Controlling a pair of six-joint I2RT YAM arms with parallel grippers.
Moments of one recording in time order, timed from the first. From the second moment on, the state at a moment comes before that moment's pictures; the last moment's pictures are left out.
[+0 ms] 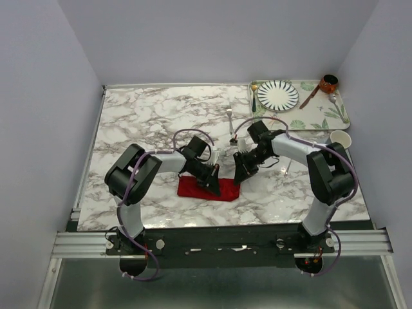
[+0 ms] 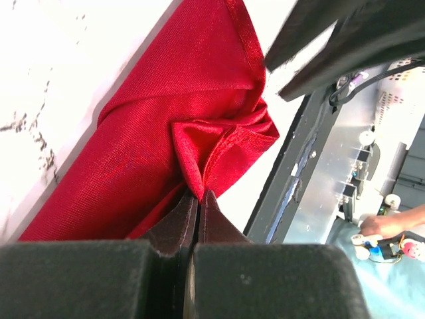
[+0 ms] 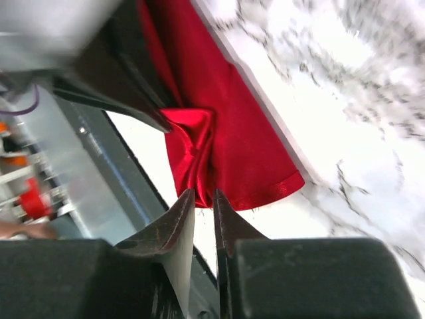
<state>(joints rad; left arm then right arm) -0.63 1.86 0.93 -0.19 0.89 -0.25 0.45 1.82 1.10 -0.69 -0.80 -0.09</state>
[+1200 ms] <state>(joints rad) -0.60 1.93 0.99 -0.23 0.97 -0.27 0.68 1.70 1.03 -0.51 -0.28 -0.11</state>
